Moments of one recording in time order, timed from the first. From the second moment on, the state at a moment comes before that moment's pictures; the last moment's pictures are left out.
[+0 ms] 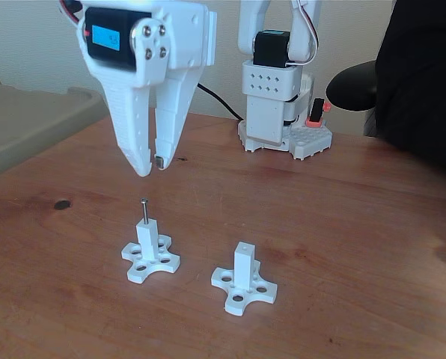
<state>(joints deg) 8.4 99.5 99.0 76.0 -1.6</state>
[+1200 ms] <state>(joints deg) 8.4 93.3 93.6 77.3 -1.5</state>
